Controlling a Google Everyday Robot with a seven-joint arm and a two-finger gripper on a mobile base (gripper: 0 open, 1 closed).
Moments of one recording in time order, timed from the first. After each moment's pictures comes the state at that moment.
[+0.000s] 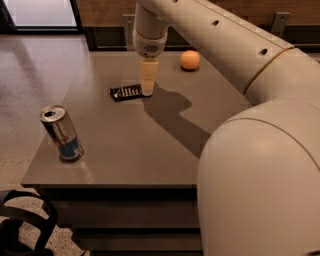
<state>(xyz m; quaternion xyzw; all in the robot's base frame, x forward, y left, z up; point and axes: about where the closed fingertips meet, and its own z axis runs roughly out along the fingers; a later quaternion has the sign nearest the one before) 0.720 0.038 0.886 -0.74 0.64 -0.07 0.19</state>
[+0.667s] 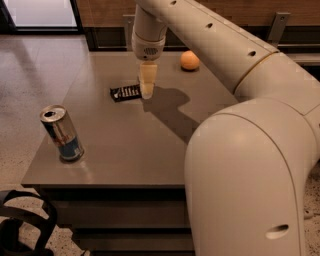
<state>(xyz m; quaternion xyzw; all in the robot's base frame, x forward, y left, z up) 0.719 0.045 0.869 -0.77 0.62 -0.03 0.17</state>
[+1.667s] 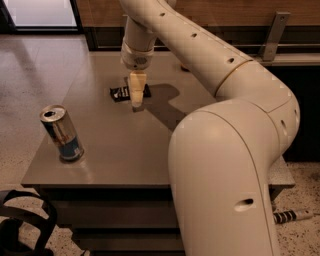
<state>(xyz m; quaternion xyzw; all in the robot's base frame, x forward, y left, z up) 0.717 0.084 0.833 -0.79 0.59 0.03 0.16</state>
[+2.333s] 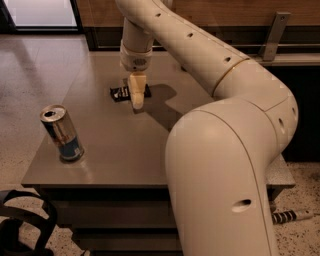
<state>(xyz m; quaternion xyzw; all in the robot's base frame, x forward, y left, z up) 0.710 0.082 0.828 -0.80 0.58 0.03 0.14</state>
